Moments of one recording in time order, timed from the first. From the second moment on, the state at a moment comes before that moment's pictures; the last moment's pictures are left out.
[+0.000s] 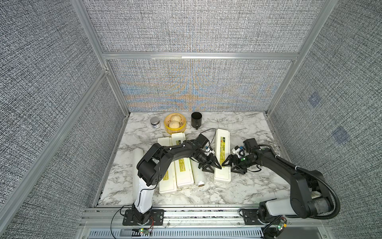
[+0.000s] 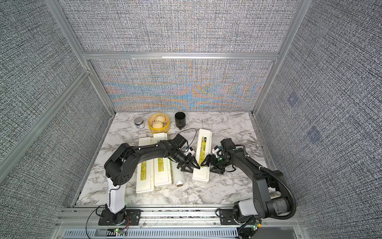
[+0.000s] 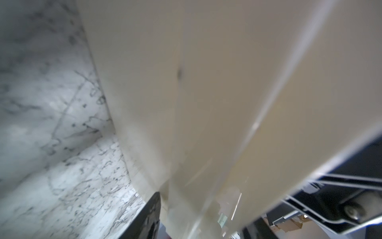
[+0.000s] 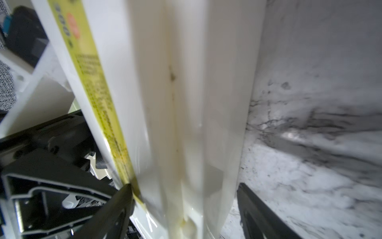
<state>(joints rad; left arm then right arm) -0.79 2.03 1.34 -0.47 0.92 -0.80 0.19 1.41 0.79 -0.67 -0.63 0.45</state>
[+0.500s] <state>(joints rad) -0.68 2.24 1.71 -0.58 0.80 -0.73 0.03 1.61 1.03 -0.70 -0.65 0.32</state>
